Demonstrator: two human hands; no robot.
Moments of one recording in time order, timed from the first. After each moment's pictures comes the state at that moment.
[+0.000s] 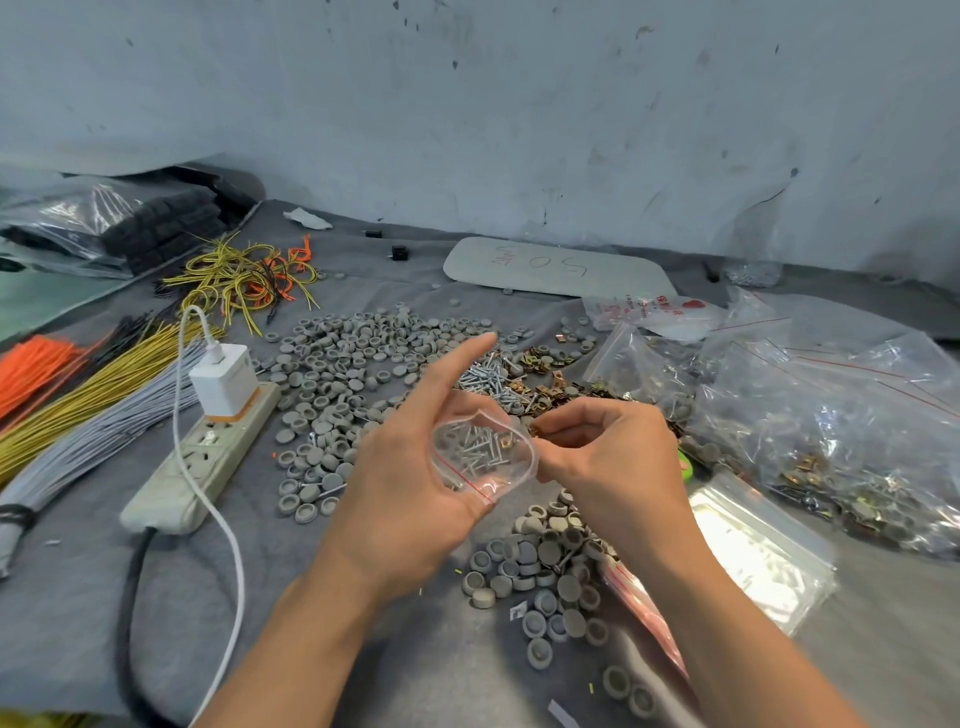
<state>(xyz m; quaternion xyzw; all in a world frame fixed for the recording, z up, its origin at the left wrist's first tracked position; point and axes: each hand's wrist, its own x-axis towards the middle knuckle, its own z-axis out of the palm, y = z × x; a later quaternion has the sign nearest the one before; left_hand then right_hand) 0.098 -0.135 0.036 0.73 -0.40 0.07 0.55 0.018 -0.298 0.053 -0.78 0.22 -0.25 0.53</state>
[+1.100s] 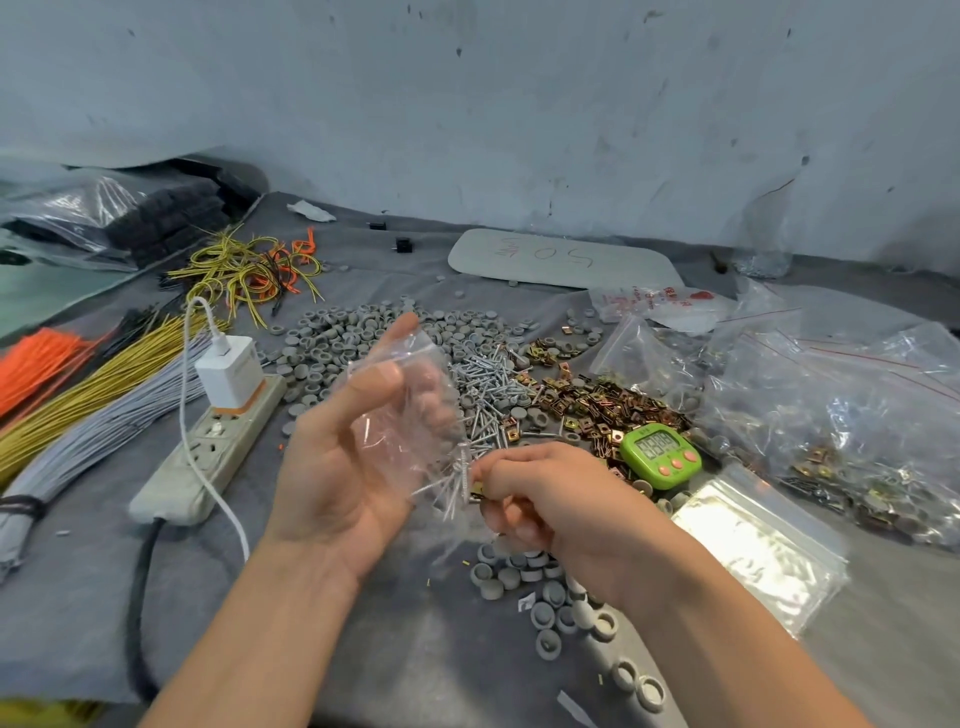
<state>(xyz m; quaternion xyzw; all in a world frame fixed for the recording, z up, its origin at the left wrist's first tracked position) 0.112 -0.120 0.051 0.29 -0.17 -0.27 0.90 0.026 -0.271 0.043 -0.67 0.16 0.06 0.72</state>
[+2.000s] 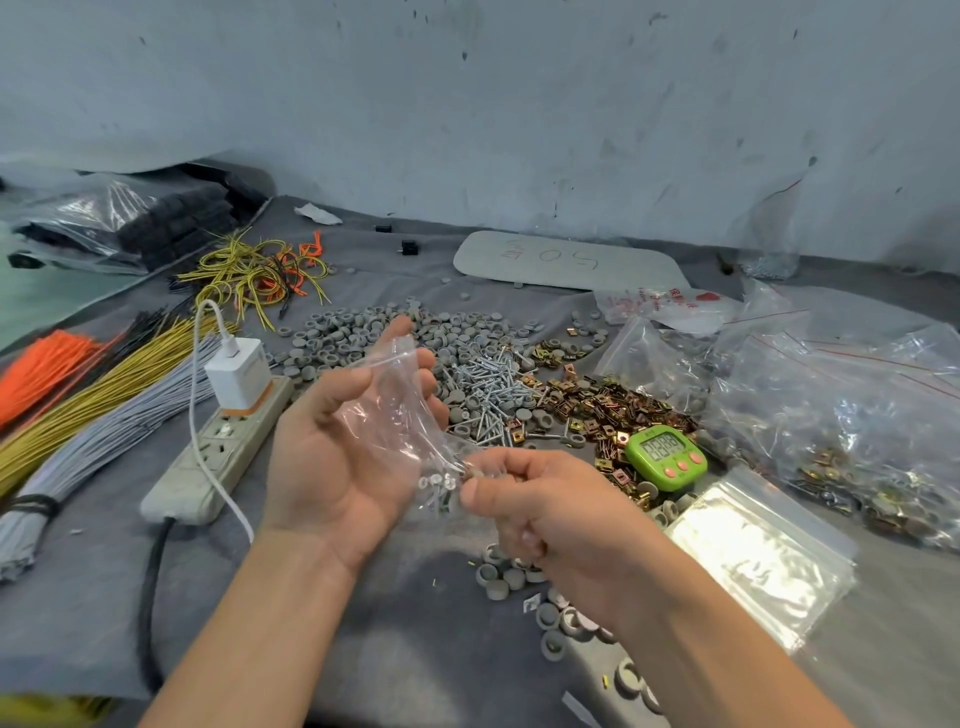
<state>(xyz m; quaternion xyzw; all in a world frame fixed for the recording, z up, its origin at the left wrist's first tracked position) 0.116 -0.117 0.056 0.28 -0.14 -0.27 0.91 0.018 -0.259 0.045 -0.61 0.13 0.04 0.78</state>
